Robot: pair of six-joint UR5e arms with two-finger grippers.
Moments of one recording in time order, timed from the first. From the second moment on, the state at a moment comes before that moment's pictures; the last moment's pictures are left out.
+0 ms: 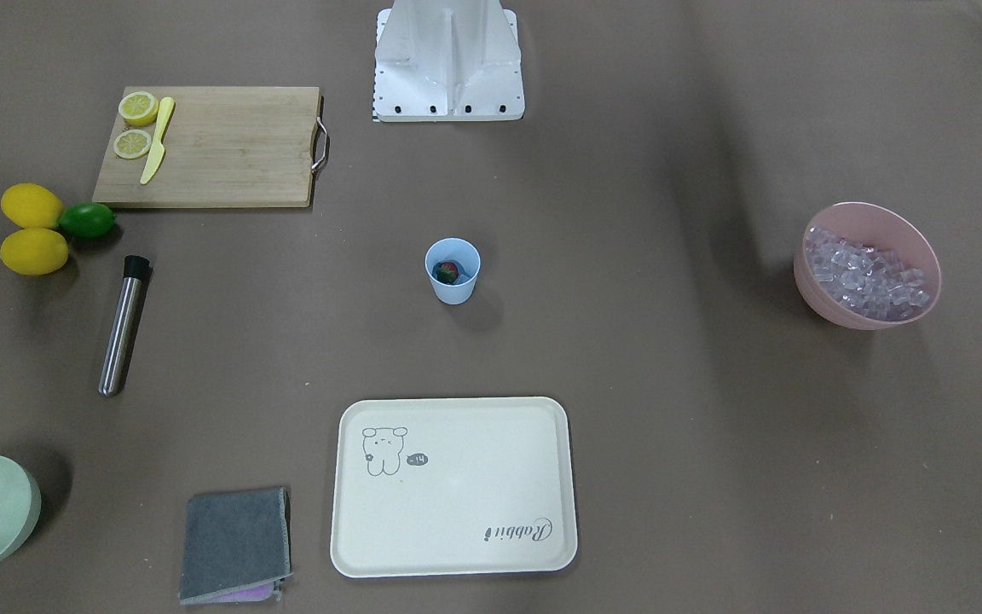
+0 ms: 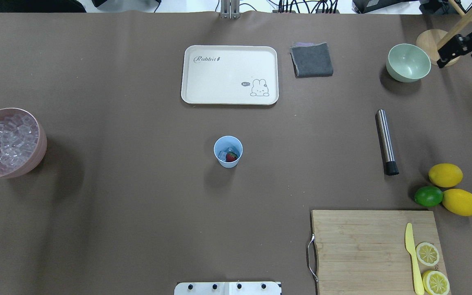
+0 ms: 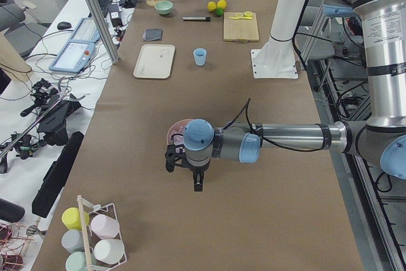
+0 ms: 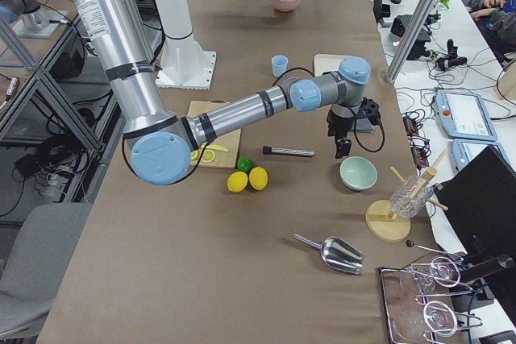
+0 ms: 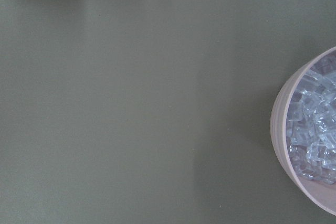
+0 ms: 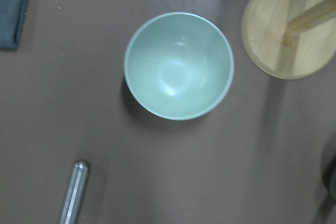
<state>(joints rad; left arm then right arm) -1.53 -1.35 -1.77 -1.70 -2.40 -0.14 1.32 -1.27 1.64 -1.65 2.24 0.17</state>
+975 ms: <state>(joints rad) -1.52 -1.34 -1.76 -1.70 -2.39 -0.14 1.47 -1.75 1.83 -1.66 2.14 0.05</state>
